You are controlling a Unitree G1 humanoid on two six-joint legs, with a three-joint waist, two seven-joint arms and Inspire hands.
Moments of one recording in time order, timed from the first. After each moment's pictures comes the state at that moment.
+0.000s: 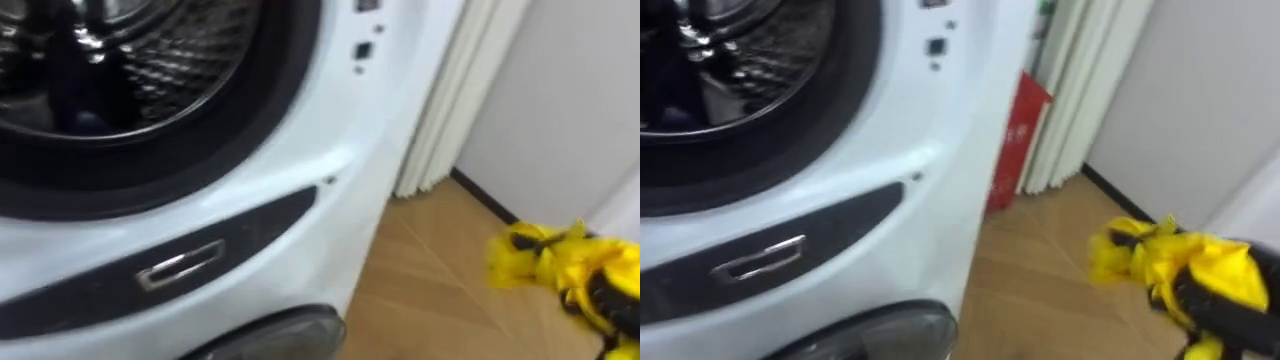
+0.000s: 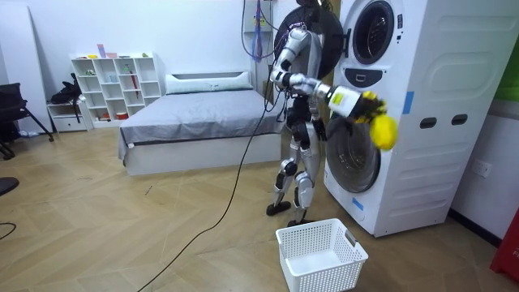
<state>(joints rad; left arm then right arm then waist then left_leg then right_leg) 0.13 0.26 0.05 1.10 0.15 0.12 0.17 0.38 -0.36 -0.45 -0.09 0.30 0.18 0.17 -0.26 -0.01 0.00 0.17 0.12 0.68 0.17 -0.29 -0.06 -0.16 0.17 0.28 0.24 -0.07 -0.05</state>
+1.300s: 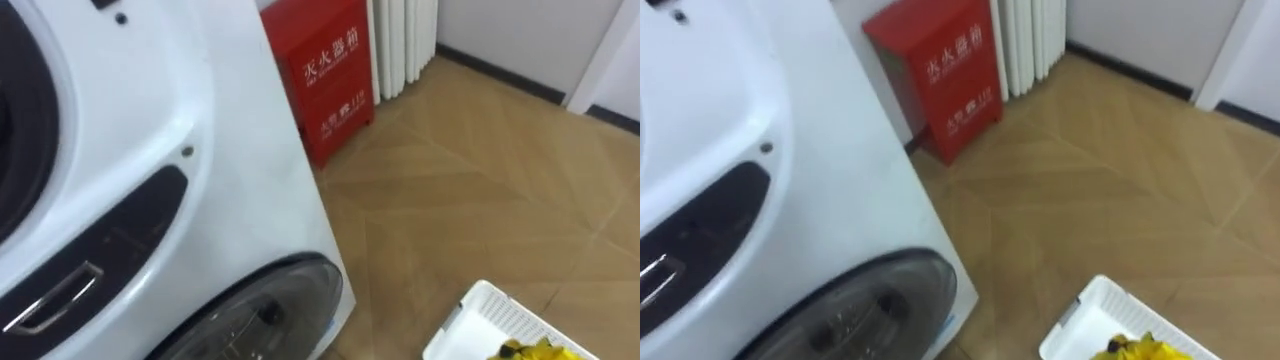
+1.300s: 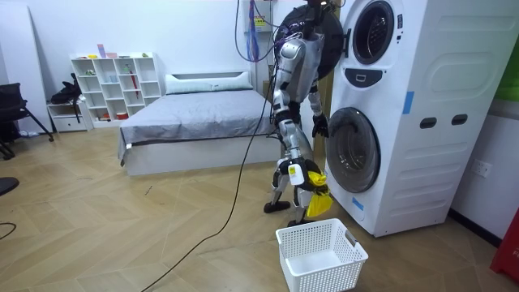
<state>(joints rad) 0.03 0.21 -0.17 1.13 -0.10 0.01 0.16 0.01 -0.33 -0.26 0.83 0.35 -0.03 -0.09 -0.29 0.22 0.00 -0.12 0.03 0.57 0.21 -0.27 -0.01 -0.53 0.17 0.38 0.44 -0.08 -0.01</state>
